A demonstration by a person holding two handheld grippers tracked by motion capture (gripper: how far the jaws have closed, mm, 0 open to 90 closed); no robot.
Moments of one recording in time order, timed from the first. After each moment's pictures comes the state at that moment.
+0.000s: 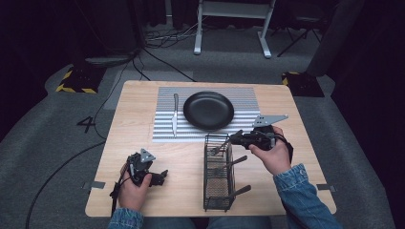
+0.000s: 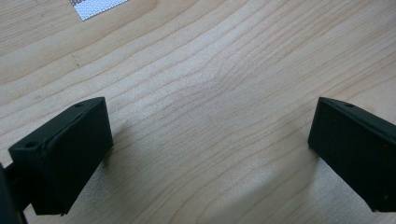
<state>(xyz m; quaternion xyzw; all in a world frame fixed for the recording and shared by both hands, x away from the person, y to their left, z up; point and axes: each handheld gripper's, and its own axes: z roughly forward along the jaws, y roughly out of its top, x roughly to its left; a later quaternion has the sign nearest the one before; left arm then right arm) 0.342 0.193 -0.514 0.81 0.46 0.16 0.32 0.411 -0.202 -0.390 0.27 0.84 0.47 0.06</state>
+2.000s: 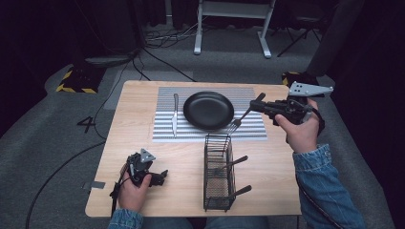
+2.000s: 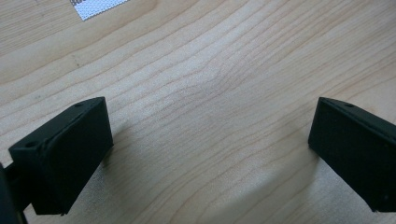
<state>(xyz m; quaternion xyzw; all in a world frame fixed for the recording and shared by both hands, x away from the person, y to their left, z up) 0.342 0.193 -0.514 0.81 0.46 0.16 0.32 0.421 -0.243 -0.285 0.25 0.77 0.57 0.11</state>
